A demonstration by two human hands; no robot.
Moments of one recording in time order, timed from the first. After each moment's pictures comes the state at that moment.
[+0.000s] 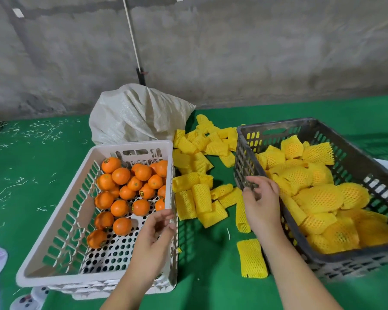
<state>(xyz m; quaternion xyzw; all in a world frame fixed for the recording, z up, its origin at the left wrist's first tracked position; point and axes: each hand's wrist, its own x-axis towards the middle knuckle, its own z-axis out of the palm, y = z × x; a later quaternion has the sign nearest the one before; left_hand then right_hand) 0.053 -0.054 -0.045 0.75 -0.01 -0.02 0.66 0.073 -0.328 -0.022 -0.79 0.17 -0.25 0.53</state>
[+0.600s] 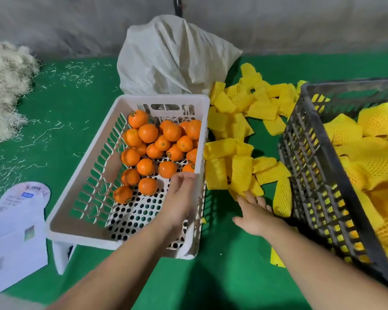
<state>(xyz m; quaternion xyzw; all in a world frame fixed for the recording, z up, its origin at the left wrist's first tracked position) 0.114 -0.061 -0.059 0.71 0.18 -0.13 0.66 0.130 -0.281 -0.160 -0.93 -0.01 0.33 0.14</state>
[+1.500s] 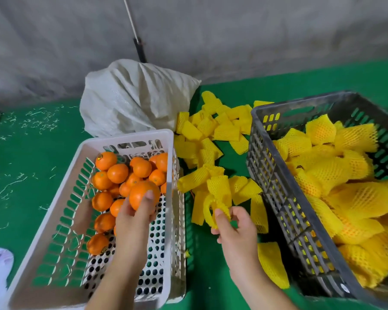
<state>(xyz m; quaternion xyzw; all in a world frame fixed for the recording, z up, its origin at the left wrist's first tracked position) 0.132 -0.050 -0.020 0.74 0.15 0.01 0.65 0.083 -0.242 -0.069 -0.63 0.25 -0.09 0.73</state>
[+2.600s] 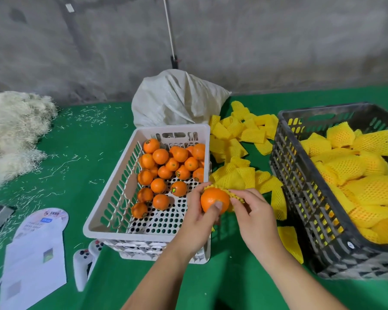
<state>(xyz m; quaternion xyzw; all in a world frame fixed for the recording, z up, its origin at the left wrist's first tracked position) 0.040 -0.058 -0.034 0.72 -0.06 -0.07 0.69 0.022 -0.218 -0.025 -0.83 0.01 -0.19 0.53</state>
